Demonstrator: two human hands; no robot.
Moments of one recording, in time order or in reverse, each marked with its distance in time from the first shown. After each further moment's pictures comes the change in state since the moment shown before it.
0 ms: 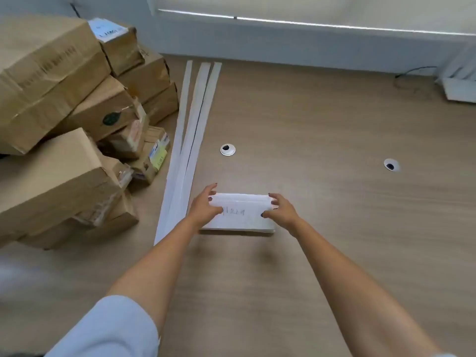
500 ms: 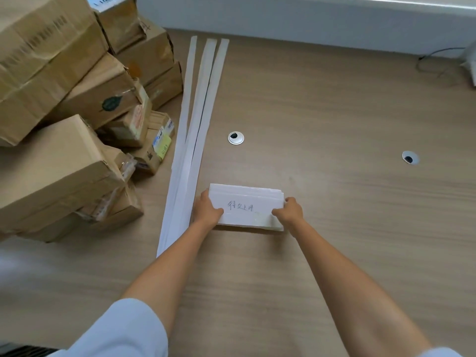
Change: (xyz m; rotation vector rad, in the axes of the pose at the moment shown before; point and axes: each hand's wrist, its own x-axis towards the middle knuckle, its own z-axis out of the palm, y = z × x) left_hand 0.014 -0.034 0.009 0.206 0.160 -0.180; right_hand 0.030 0.010 0.029 -0.137 0.172 0.251
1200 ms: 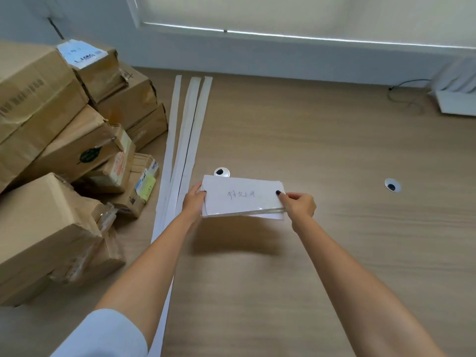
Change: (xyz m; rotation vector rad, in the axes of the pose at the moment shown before) left_hand 0.074 0.087 -0.042 -0.583 -0.050 -0.071; right_hand 0.051 -0.062 -0.067 0.493 0.370 -0.030
